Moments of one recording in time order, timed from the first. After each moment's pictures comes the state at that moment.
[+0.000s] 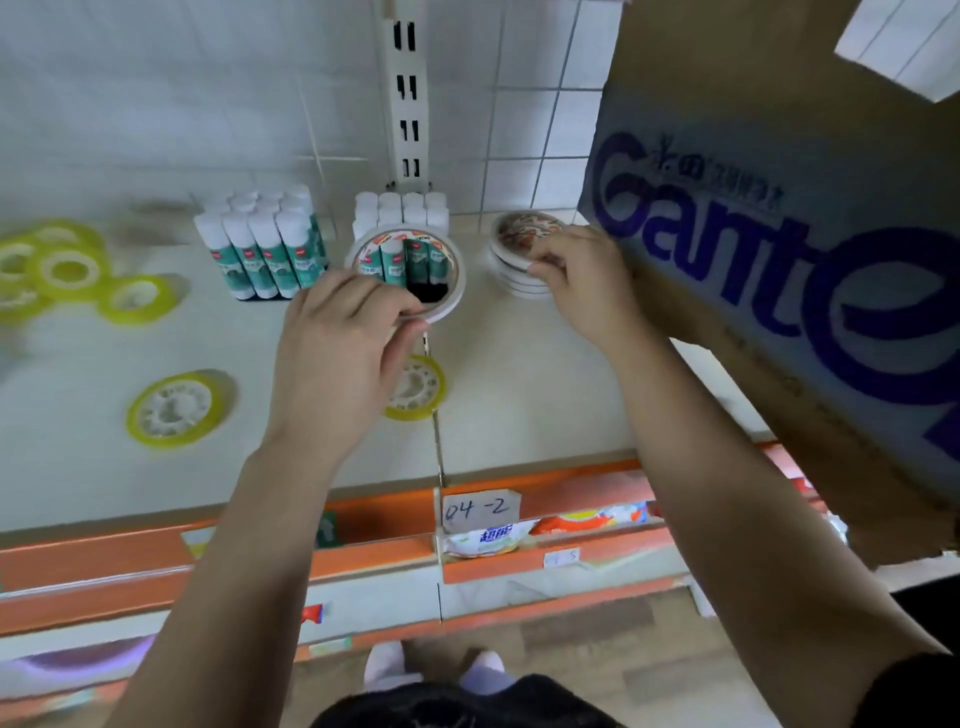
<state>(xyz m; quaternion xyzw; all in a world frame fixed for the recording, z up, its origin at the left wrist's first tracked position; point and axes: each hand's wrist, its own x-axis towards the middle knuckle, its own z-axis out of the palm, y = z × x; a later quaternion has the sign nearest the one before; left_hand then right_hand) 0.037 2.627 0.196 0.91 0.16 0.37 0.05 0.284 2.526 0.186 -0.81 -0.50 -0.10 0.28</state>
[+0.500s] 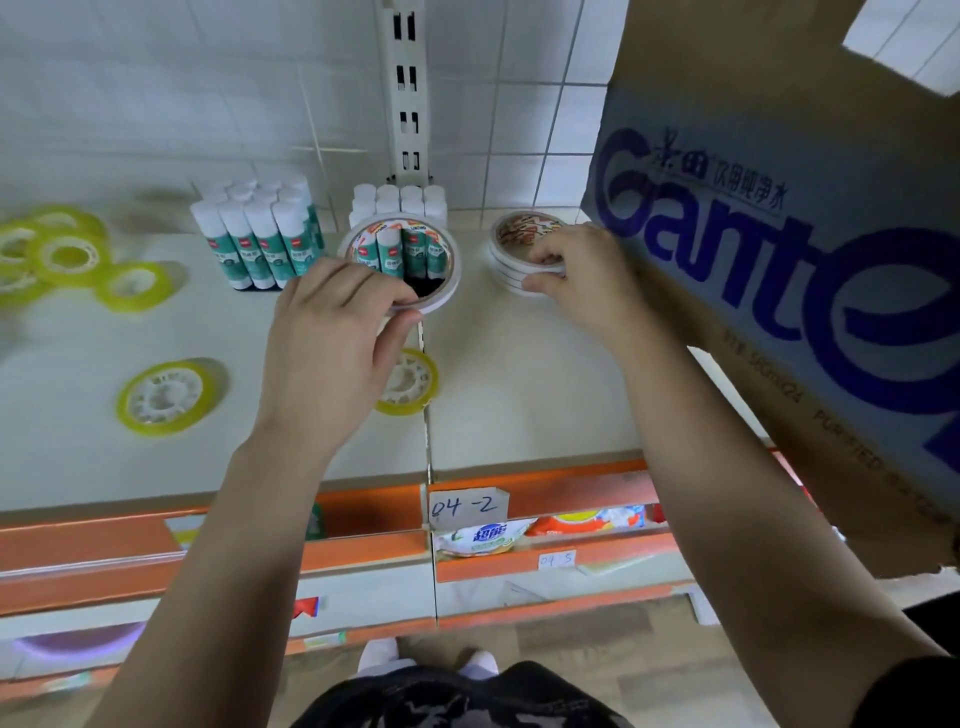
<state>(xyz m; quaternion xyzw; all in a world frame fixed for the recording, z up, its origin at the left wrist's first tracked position) 0.039 2.624 0.197 0.91 0.17 0.37 0.04 0.290 2.528 0.194 -0.83 -0.51 -0.03 0.24</state>
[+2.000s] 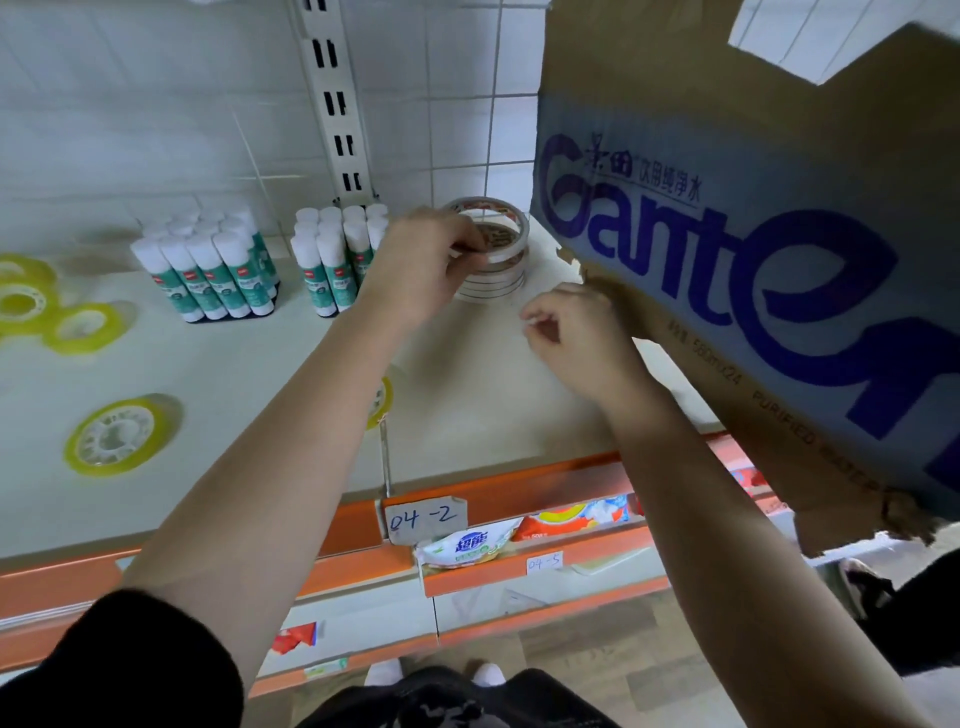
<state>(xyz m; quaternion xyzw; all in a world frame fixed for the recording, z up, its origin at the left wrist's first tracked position) 0.175 2.638 0.210 0.94 0.09 0.27 0.17 0.271 2.460 0.173 -0.83 -0.47 -0.03 0.29</state>
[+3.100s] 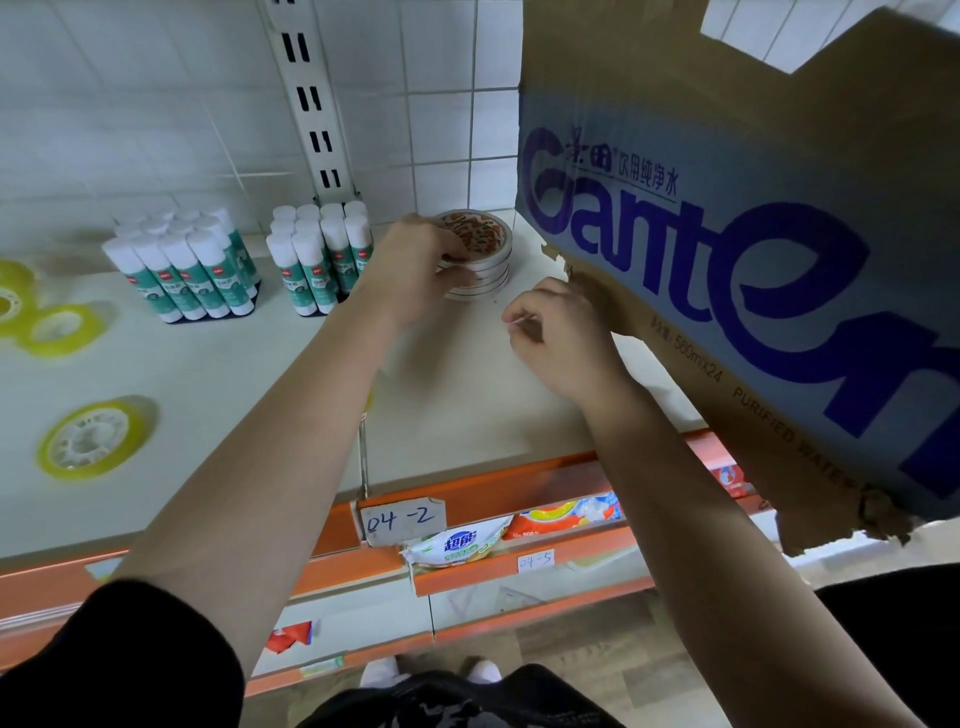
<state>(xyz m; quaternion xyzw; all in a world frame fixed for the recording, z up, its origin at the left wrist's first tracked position) 0.190 2.636 0.202 0.95 0.12 0.23 0.17 0.271 2.458 0.170 -0.83 -0.46 -0.01 0.31</state>
